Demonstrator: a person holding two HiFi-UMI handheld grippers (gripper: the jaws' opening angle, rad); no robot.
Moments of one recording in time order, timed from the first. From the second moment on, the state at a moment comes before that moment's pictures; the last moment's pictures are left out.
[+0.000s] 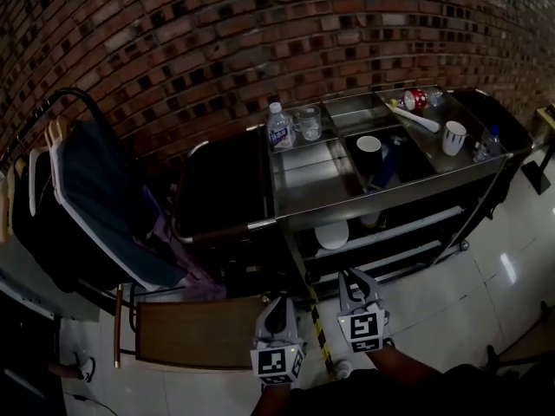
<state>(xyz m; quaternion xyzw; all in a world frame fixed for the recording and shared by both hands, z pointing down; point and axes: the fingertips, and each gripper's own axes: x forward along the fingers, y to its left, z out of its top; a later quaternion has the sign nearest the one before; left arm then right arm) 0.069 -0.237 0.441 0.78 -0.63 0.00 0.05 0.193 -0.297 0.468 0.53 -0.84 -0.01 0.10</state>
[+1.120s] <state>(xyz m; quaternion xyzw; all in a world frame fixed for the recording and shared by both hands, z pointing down) 0.079 -0.197 0.412 0.79 -0.61 -0.02 0.02 0.177 -0.220 0.425 0.51 -0.86 -0.03 0.07</state>
